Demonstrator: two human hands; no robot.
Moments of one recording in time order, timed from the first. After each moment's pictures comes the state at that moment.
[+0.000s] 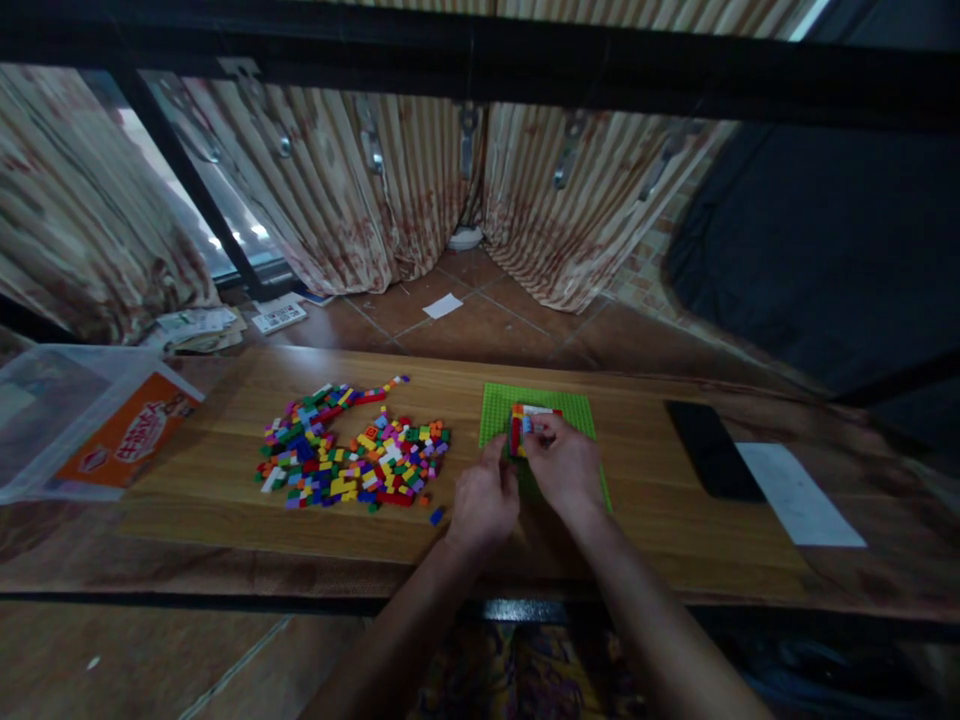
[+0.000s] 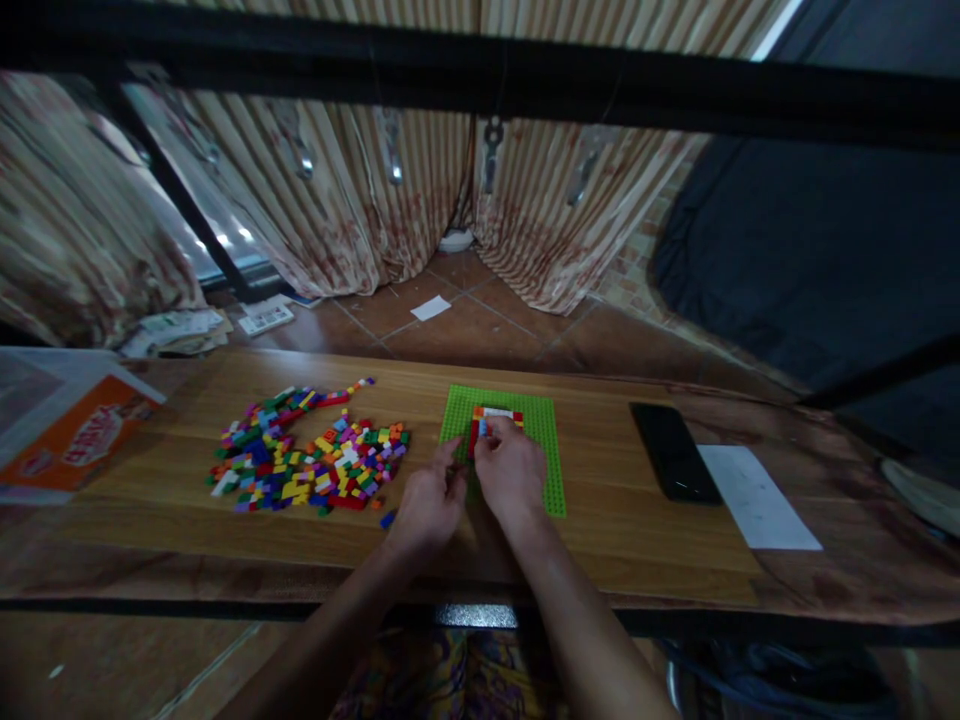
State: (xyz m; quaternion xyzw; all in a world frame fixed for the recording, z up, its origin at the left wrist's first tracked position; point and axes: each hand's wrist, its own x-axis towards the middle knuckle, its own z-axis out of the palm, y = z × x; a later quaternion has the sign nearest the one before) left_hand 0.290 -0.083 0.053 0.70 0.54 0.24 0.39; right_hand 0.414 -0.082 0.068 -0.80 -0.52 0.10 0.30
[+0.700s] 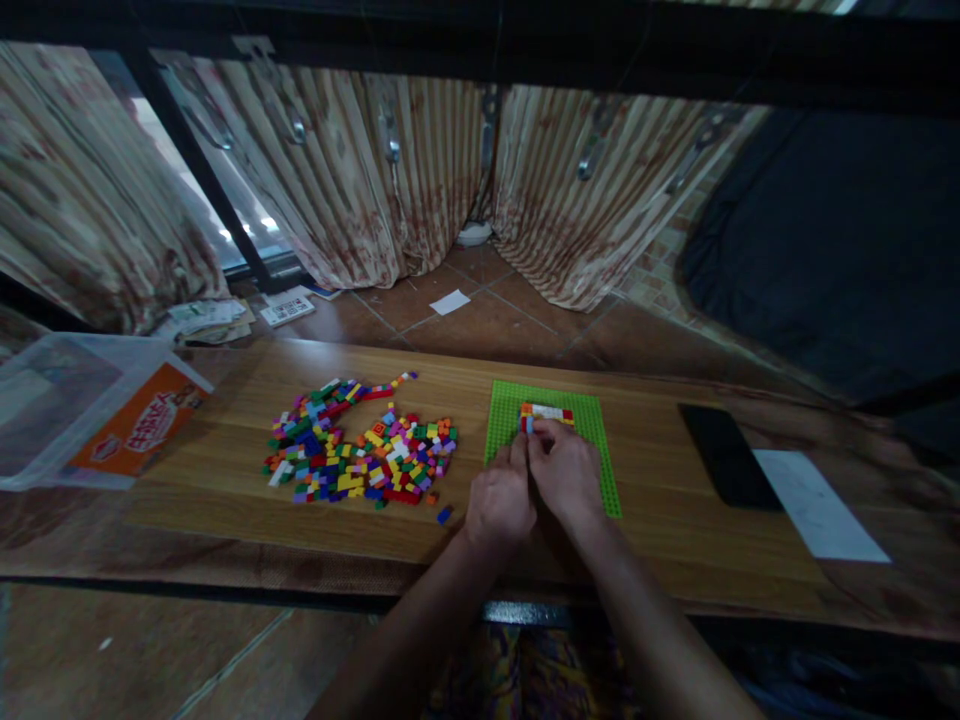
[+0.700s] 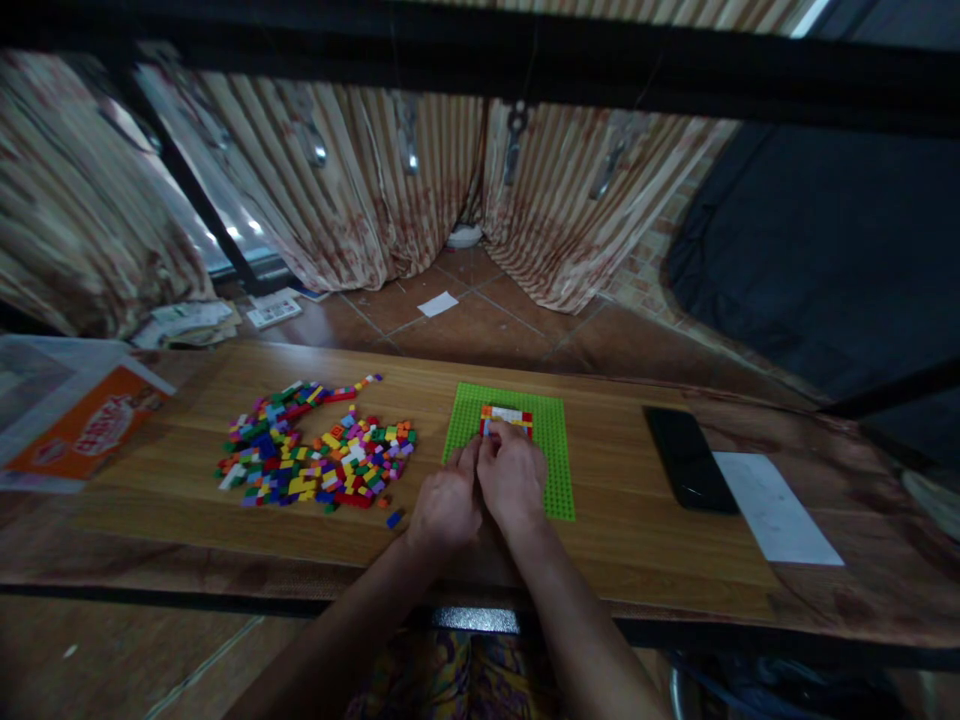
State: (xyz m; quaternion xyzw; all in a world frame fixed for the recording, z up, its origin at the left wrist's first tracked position) left_hand 0.302 -0.082 0.043 0.80 0.49 0.15 0.30; right_hand 0.406 -0.080 0.057 -0.78 -0.55 0.07 0.29
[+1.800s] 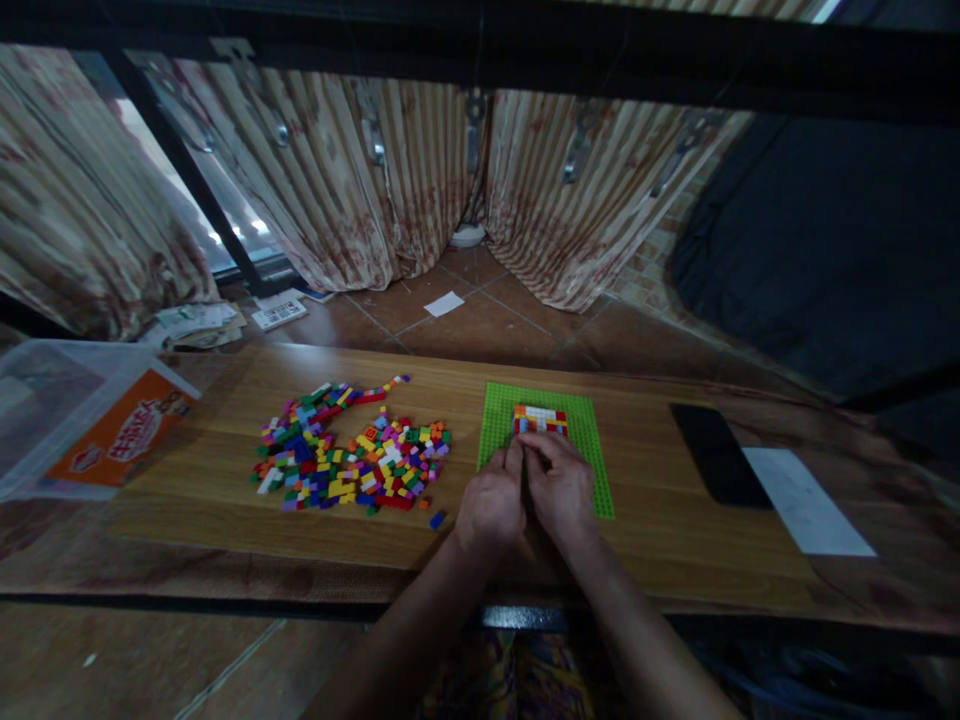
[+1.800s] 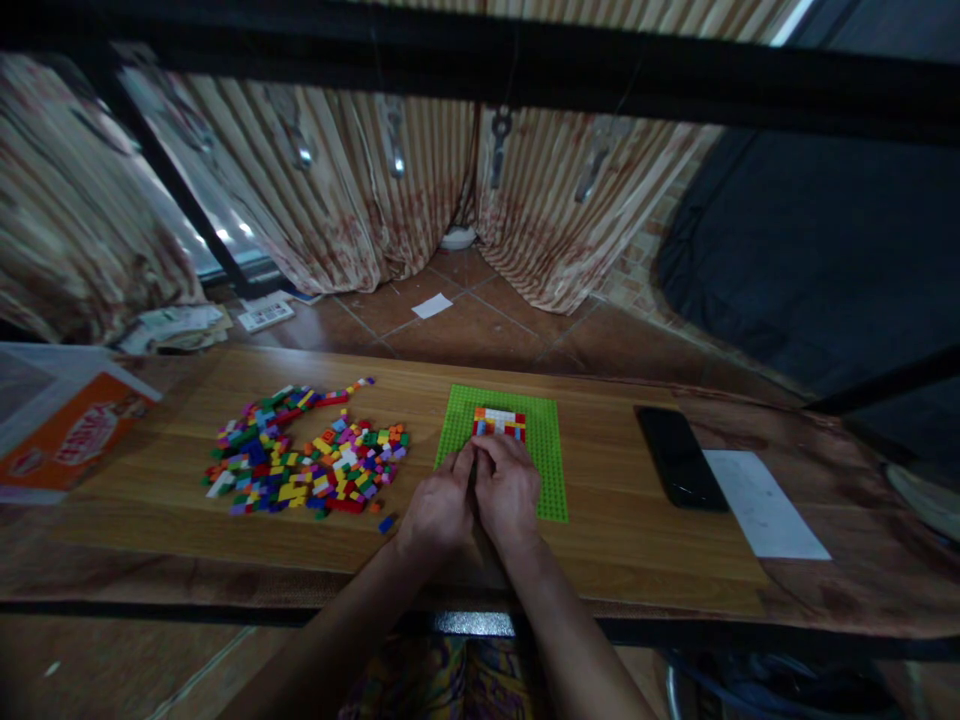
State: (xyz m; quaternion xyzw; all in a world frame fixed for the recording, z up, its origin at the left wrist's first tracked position) left_hand 0.298 -0.082 0.034 0.82 0.46 0.18 0.29; right_hand 0.409 -0.096 0.039 -0.69 -0.58 0.10 0.43
